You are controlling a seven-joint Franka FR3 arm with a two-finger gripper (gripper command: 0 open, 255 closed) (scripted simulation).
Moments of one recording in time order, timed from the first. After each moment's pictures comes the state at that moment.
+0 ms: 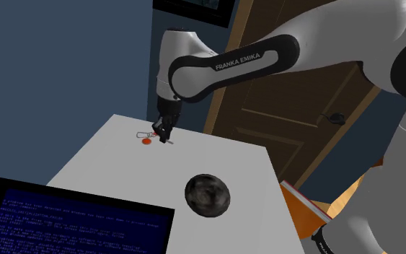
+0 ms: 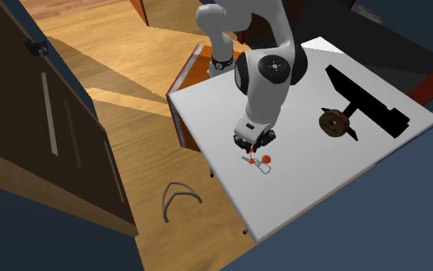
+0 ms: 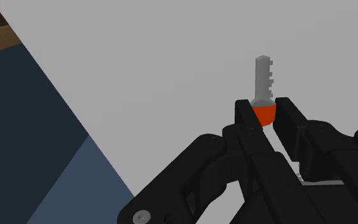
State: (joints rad) arm 0.27 0.29 0.20 -1.85 -0.07 2.14 0.04
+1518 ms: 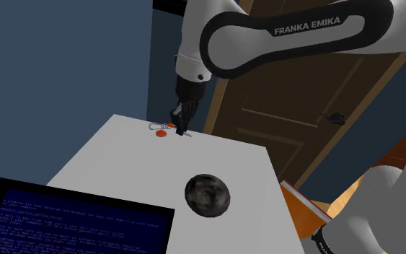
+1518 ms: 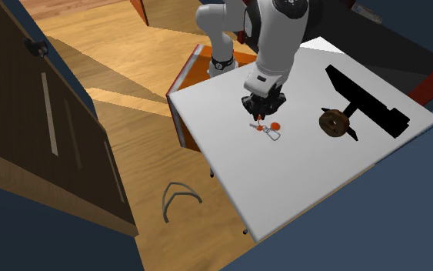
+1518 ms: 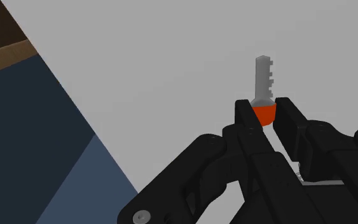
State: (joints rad) arm 0.28 0.00 0.23 -2.00 0.00 2.00 0.05
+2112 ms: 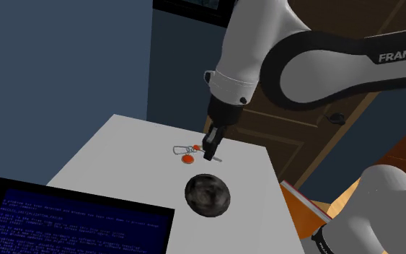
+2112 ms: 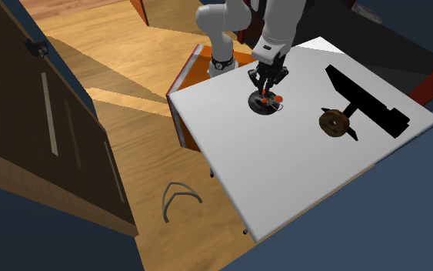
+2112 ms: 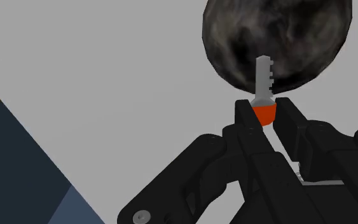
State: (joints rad) arm 0.34 -0.34 0.27 -2.34 0.10 2.02 0.09
